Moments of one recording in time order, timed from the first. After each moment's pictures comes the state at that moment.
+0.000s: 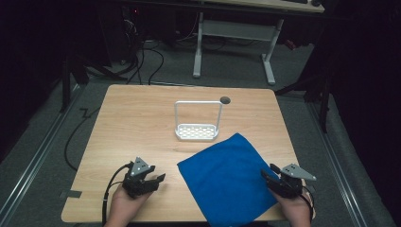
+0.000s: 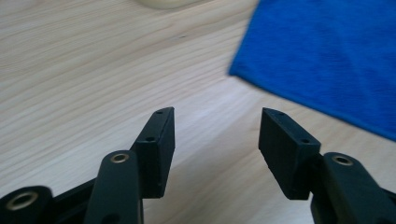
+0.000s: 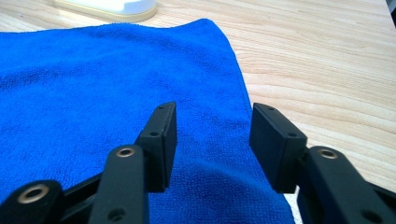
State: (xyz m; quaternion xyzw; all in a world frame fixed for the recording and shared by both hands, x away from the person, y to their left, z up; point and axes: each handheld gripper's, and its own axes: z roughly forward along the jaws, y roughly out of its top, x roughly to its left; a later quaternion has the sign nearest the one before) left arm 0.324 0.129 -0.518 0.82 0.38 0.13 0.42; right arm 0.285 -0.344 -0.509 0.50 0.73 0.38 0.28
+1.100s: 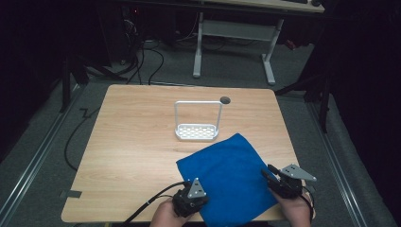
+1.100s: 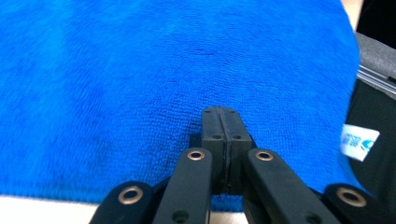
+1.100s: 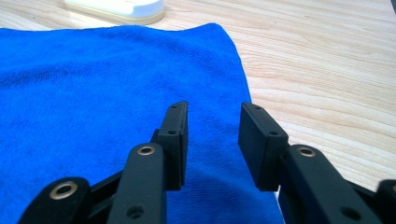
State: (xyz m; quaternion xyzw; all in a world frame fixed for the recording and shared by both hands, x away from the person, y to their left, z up) left arm 0.281 0.007 -0.525 0.89 0.22 0.03 0.39; right arm 0.283 -0.343 -0.507 0.49 0.73 0.39 0.27
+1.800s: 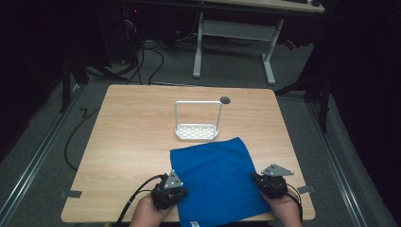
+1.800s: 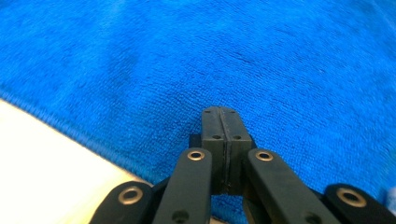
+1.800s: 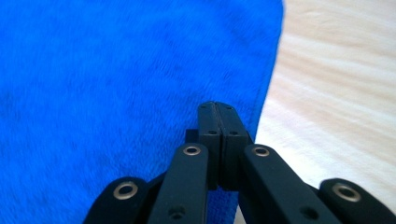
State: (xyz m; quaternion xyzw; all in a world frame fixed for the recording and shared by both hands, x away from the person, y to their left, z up) left arm 0.300 0.062 -0.525 0.88 0.28 0.05 0.38; right arm 0.295 -0.308 -0.526 0.46 0.80 0.32 0.22
